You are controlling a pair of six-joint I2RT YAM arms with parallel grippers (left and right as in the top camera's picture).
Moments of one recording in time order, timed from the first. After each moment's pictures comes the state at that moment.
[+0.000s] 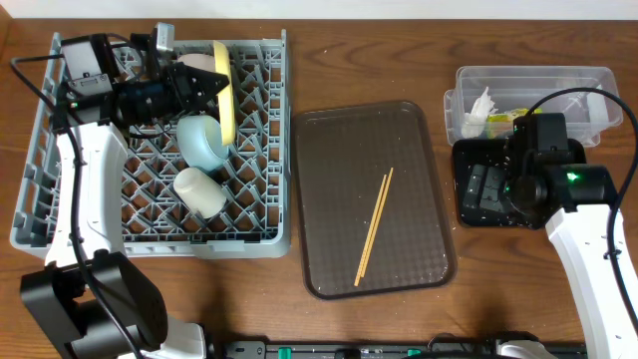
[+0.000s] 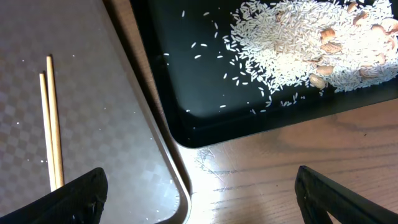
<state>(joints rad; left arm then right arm) 0.25 1.67 1.43 -0.63 1.09 -0.25 0.05 1.29 1.11 -1.09 0.06 0.32</state>
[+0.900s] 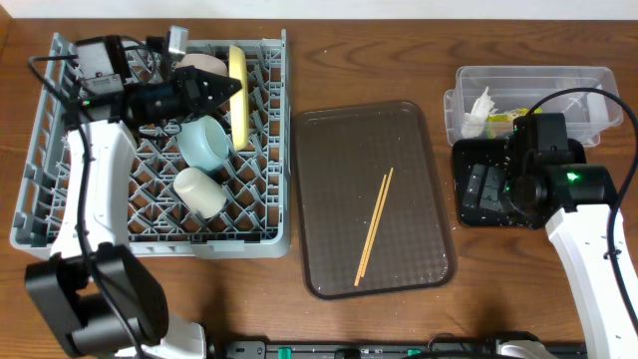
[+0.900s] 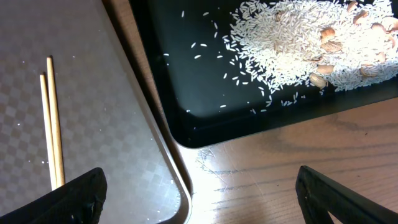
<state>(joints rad) 0.21 1.70 1.42 -0.63 1.17 -0.25 0.05 1.29 1.11 -1.09 0.06 0.32</state>
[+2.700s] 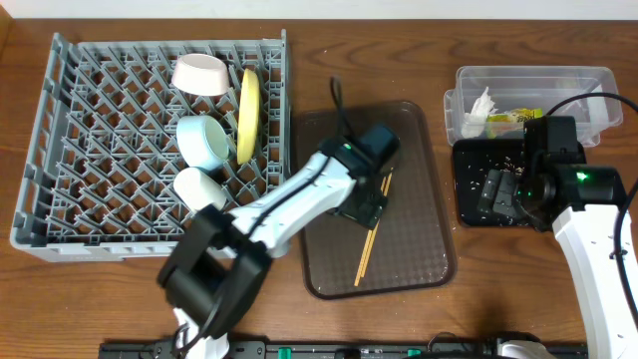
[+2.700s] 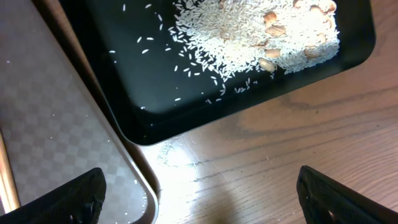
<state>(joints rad) -0.75 1.94 1.41 -0.95 0.04 -0.28 -0.01 1.29 1.11 -1.14 0.17 0.33</state>
